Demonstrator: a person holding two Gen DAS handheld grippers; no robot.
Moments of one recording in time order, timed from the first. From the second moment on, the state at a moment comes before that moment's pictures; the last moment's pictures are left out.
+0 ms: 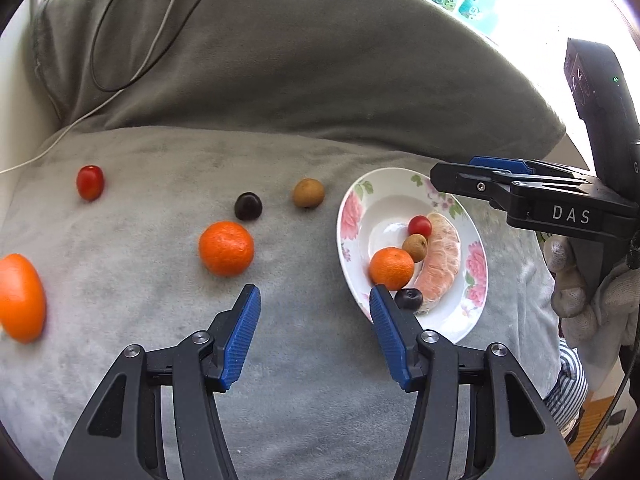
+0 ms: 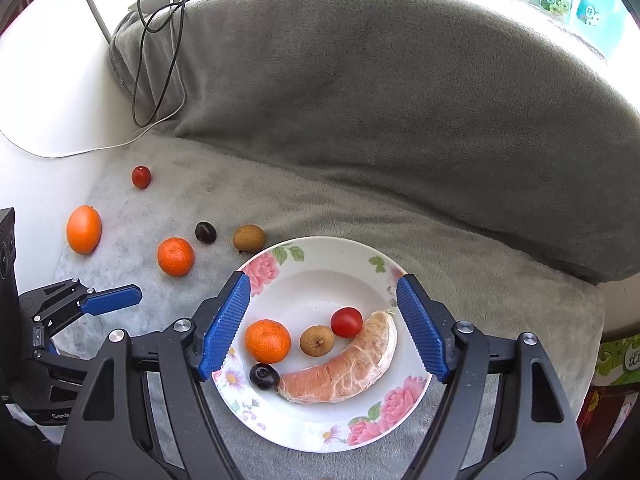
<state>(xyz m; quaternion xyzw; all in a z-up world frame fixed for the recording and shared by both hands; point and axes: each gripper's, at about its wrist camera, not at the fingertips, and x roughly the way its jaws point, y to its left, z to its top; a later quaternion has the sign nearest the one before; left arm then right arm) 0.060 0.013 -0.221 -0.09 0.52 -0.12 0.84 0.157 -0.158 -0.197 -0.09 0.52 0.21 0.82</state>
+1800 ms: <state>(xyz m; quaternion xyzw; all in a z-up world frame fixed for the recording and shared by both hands) 0.105 0.064 -0.263 -0.17 0.54 -0.09 0.82 0.217 -0.032 -0.283 -0.22 0.62 0.29 0.70</state>
